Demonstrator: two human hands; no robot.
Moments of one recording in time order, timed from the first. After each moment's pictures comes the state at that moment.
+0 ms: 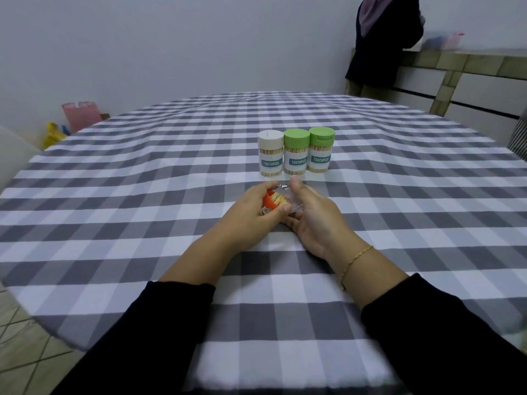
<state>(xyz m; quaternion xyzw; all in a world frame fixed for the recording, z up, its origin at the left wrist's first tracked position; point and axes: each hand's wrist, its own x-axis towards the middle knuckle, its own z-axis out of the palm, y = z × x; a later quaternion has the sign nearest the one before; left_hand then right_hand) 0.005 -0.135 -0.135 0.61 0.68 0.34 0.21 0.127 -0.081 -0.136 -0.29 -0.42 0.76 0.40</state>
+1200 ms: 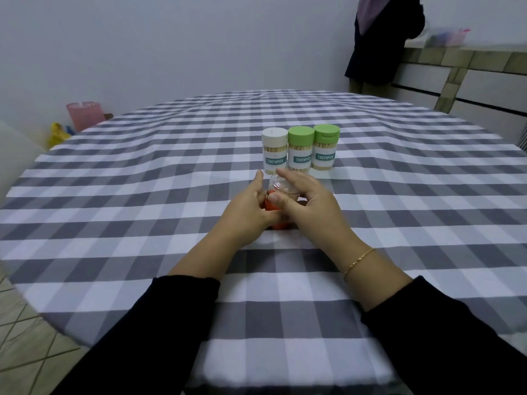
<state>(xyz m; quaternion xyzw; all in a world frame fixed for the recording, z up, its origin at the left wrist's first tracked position) -0.004 -0.129 -0.144 0.56 0.68 0.39 0.26 0.131 -0.085 -0.143 -0.32 -0.76 0.38 0.41</state>
